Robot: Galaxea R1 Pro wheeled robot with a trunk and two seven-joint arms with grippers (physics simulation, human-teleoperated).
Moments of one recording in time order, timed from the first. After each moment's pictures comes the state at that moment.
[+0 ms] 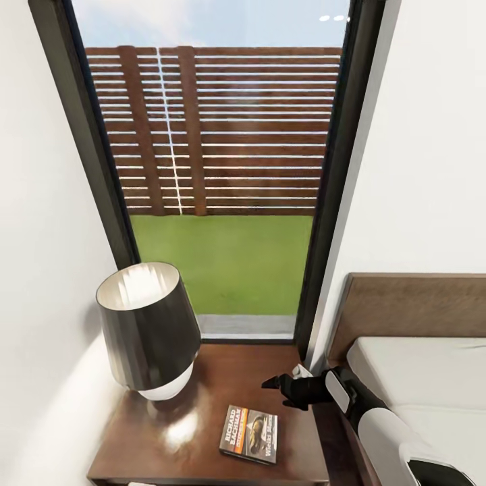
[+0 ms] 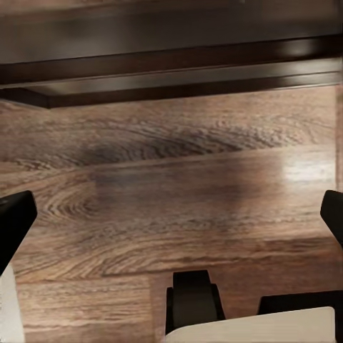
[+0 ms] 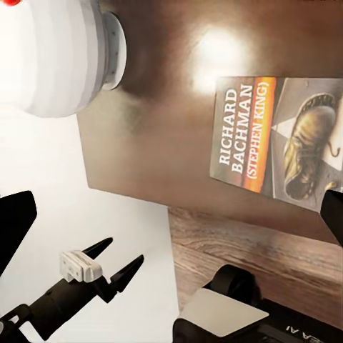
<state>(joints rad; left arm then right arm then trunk) -0.42 0.08 -0.56 -0.05 0.47 0.02 -0.07 -0.73 0.02 -0.15 -0.38 -0.21 0.85 0.54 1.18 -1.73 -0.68</state>
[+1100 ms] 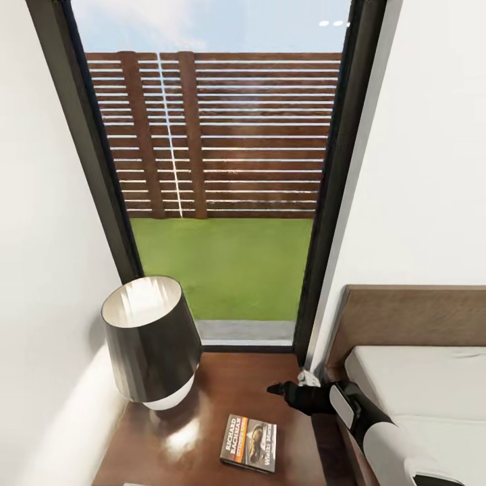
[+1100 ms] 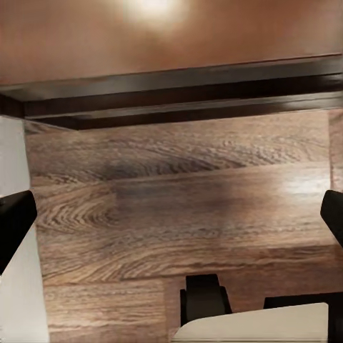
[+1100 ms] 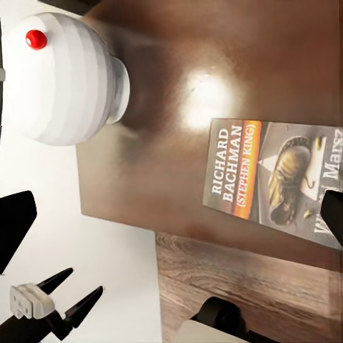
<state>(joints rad) -0.41 0.10 -0.55 -0.05 0.46 -0.06 -0.07 -0.69 0.01 -0.15 -0.36 -0.20 0.66 0.54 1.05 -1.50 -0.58</state>
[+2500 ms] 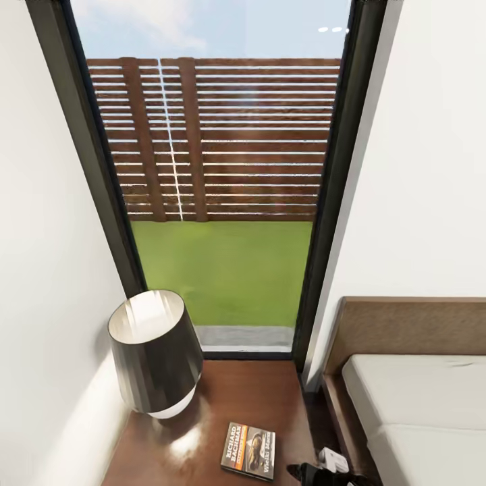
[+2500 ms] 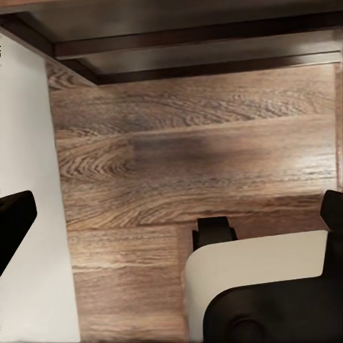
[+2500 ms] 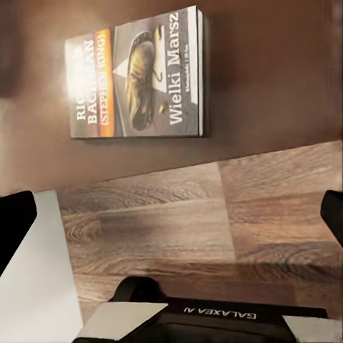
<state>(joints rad) -0.29 0.11 -0.56 -0.05 0.46 -0.15 -0.04 -0.52 -0.02 -0.15 -0.04 -0.21 0.13 0.39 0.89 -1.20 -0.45</state>
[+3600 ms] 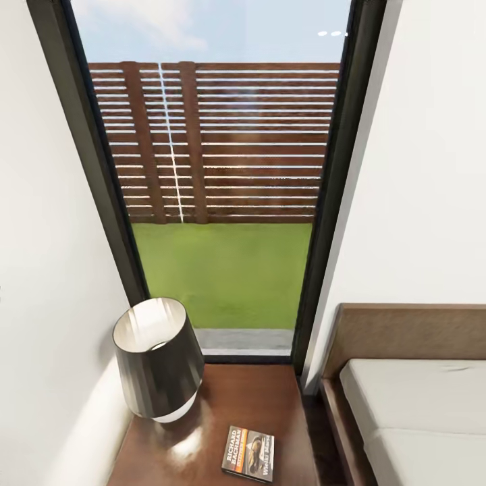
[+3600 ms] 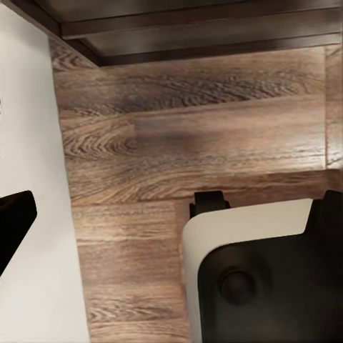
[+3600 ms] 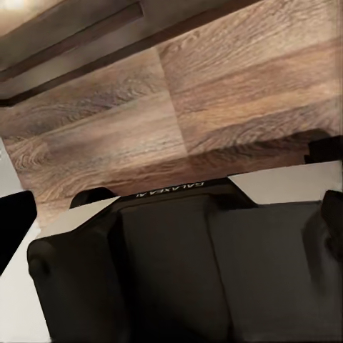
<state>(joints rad) -0.26 0.11 -0.56 -0.05 0.46 -0.15 -0.04 -0.32 -0.02 -0.15 0.03 -0.21 0.05 0.32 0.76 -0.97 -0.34</state>
